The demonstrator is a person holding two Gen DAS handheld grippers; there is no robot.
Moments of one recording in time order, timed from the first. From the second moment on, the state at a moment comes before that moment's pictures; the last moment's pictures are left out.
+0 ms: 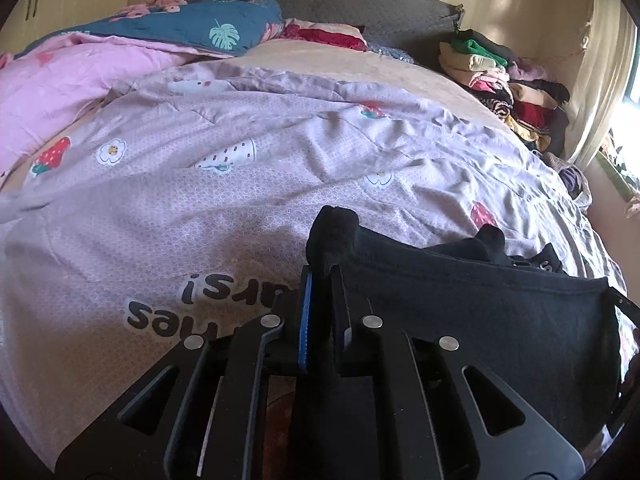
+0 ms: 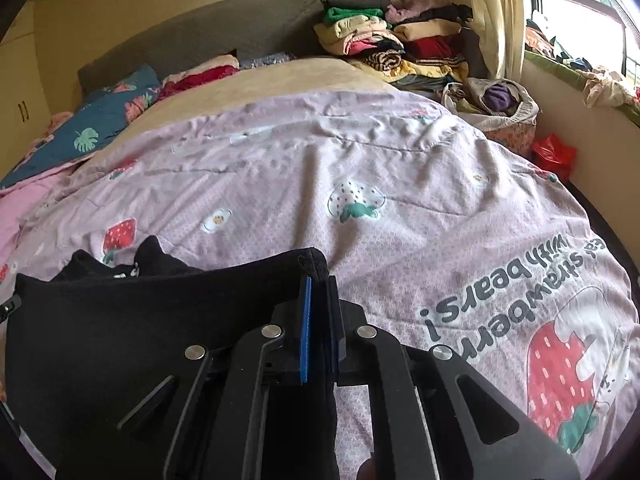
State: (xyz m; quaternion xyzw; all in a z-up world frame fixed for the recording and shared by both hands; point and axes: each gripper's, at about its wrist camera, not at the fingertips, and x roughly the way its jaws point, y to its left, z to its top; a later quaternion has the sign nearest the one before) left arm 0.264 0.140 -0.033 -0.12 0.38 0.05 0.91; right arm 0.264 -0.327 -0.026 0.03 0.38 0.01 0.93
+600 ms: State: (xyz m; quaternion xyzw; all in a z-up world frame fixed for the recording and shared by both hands) left arm 0.236 0.133 -0.013 -0.11 0.38 0.06 0.92; right arm 0.230 -0.321 0.000 0.02 0.36 0.02 0.93
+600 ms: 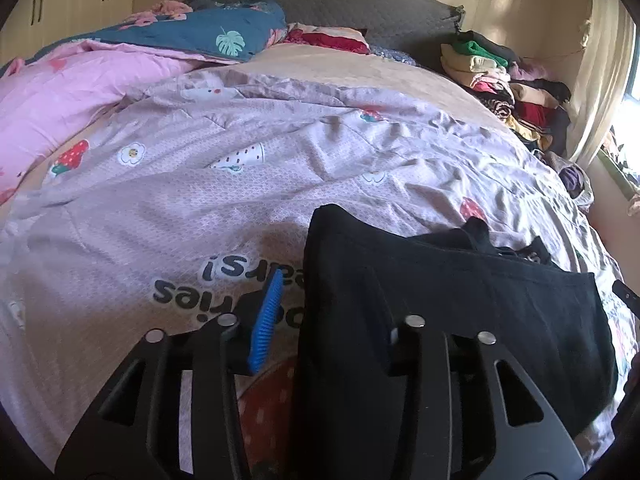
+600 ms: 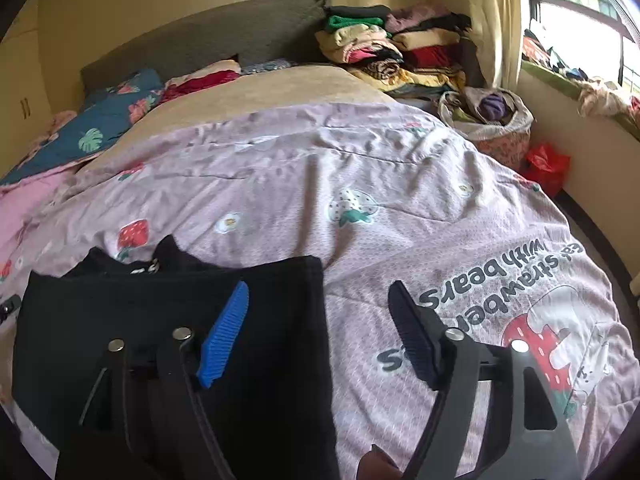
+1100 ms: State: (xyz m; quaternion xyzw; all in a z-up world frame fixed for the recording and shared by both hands) left arm 0.195 0.117 0.020 -0.10 0.36 0.04 0.93; right arm 0.173 -0.299 0.026 0.00 0.34 0.07 0.94
